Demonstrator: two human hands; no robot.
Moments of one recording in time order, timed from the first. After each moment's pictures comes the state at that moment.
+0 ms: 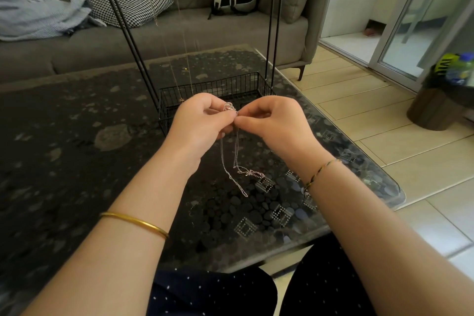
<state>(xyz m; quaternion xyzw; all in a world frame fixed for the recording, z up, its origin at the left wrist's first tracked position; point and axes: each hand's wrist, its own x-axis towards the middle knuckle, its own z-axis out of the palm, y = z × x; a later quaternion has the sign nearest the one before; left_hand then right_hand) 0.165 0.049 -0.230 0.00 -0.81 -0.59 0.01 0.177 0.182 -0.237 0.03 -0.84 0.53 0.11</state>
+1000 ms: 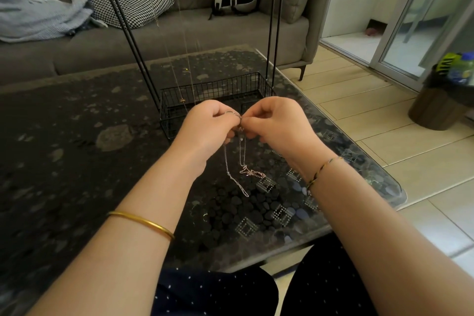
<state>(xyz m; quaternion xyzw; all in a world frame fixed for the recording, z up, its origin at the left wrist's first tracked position) 0.163 0.056 -0.234 -0.01 -0.83 -0.56 -0.02 0.174 0.182 -0.237 0.00 -0.85 0.53 0.08</state>
